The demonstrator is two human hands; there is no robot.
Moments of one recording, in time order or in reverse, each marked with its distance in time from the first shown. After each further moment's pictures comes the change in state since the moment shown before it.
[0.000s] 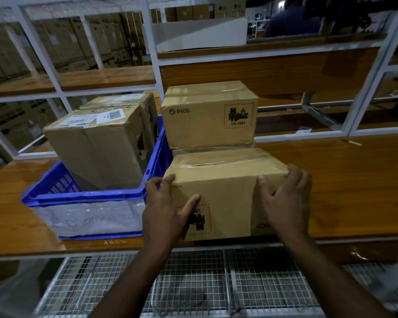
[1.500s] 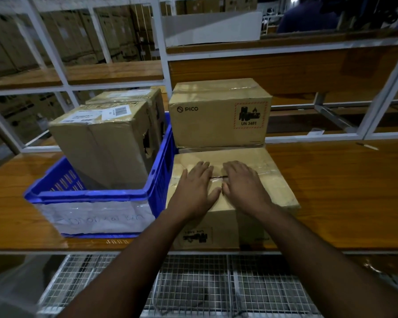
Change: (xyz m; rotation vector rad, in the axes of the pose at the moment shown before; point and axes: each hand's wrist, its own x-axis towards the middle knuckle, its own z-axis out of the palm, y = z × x) left_hand 0.071 0.004 0.054 0.236 -0.402 0.346; right_hand 0.035 -0.053 0.077 -0.323 -0.528 -0.522
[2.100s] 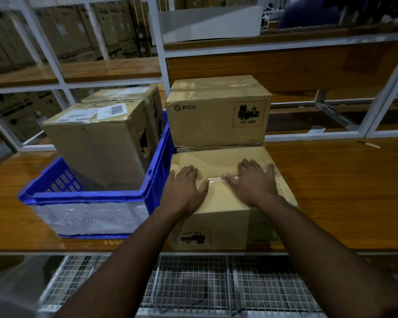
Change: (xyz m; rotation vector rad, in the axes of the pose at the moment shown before) left_hand 0.007 -0.014 -0.001 0.063 -0.081 -0.231; right_hand 0.021 0.028 0.008 -0.144 -0.145 0.233
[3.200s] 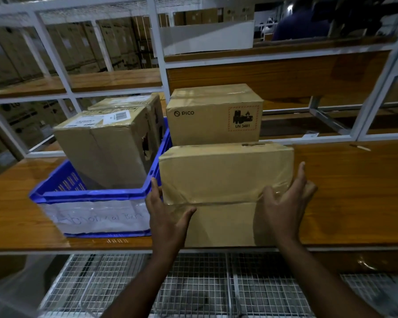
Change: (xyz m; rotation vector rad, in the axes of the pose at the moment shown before) left_hand -0.097 -0.003 0.030 -0.695 0.668 -0.177; right_hand -0.097 0.034 0.005 0.875 0.730 0.347
